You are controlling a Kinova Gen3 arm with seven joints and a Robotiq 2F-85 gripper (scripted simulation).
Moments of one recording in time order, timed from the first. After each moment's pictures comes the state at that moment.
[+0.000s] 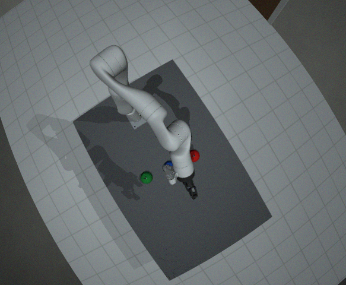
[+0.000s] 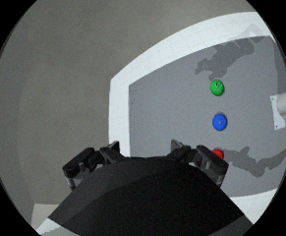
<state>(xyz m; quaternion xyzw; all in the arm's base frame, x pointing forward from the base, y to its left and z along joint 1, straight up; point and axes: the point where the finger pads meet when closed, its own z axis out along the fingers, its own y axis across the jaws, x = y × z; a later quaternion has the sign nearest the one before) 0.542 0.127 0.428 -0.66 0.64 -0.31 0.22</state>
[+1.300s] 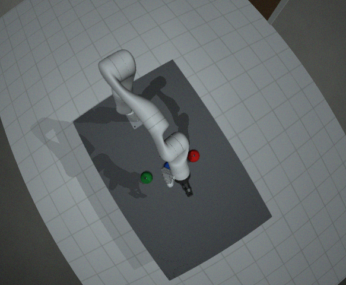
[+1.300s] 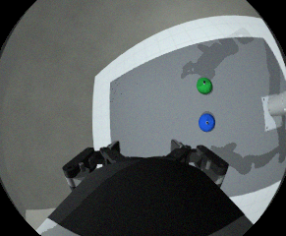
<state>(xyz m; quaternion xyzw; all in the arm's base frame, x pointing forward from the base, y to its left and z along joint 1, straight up) 0.533 0.114 0.363 -0.68 0.66 -0.25 0.18</state>
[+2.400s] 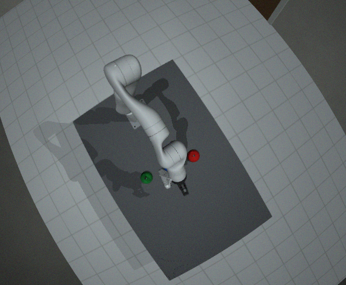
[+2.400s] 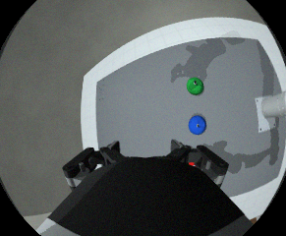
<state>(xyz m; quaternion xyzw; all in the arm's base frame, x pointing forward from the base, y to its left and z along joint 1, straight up) 0.523 0.099 0.320 -0.69 0.68 -0.21 0.15</state>
